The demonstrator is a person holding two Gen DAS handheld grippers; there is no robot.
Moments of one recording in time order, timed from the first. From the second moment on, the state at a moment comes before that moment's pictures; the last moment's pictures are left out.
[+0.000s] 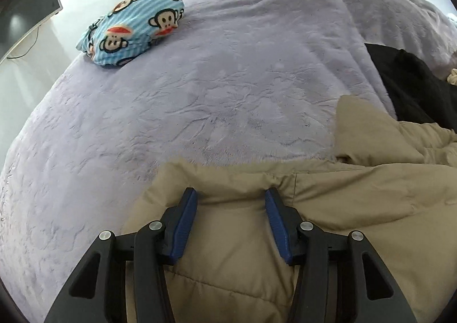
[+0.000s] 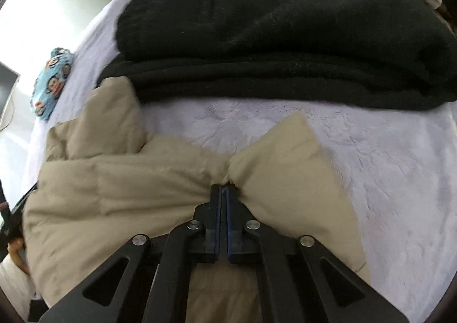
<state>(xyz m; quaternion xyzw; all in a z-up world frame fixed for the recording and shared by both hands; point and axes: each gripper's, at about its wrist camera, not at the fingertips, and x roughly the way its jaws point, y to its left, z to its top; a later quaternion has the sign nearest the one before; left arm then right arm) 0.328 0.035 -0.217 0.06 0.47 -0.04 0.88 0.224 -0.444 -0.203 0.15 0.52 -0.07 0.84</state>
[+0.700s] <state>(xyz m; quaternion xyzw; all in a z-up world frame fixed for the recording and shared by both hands) 0.272 0.104 -0.194 0.08 0.49 0.03 0.87 0.160 -0.429 -0.159 0.12 0.48 -0.16 0.85</state>
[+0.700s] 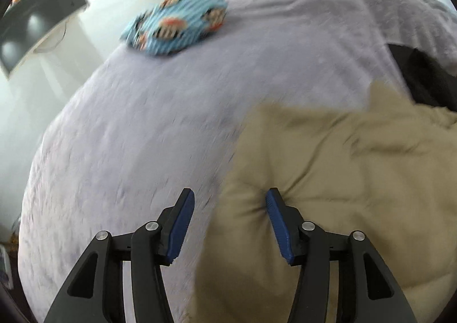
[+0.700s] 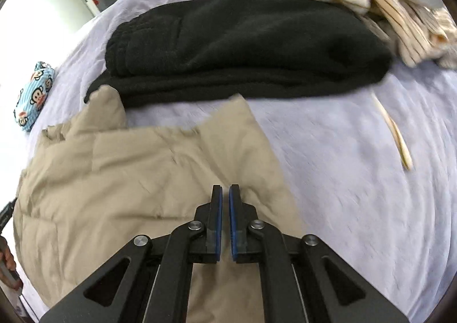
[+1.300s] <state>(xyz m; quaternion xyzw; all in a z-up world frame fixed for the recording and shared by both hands) 0.215 0.154 -0.165 -0.05 0.51 0.03 0.86 0.109 -0.453 -0.163 0.27 0.47 -0.16 0.82</state>
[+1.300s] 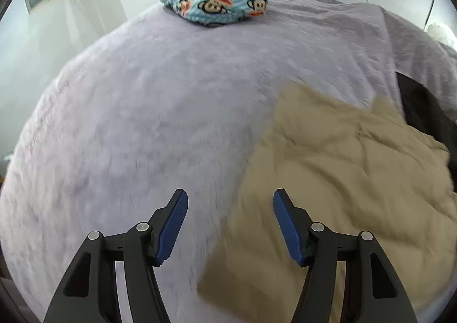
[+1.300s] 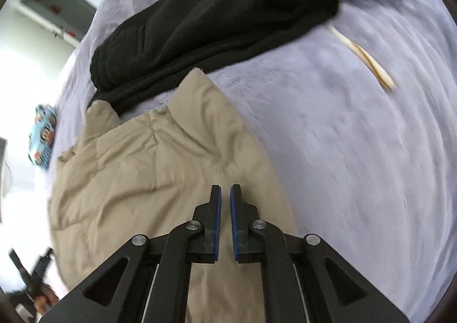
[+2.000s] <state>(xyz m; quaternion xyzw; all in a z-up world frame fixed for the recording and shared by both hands) 0.102 0.117 -0.172 -0.10 0.57 -0.05 0.82 -0.003 -0.382 -0.178 0.36 0.49 -0.12 0.79</state>
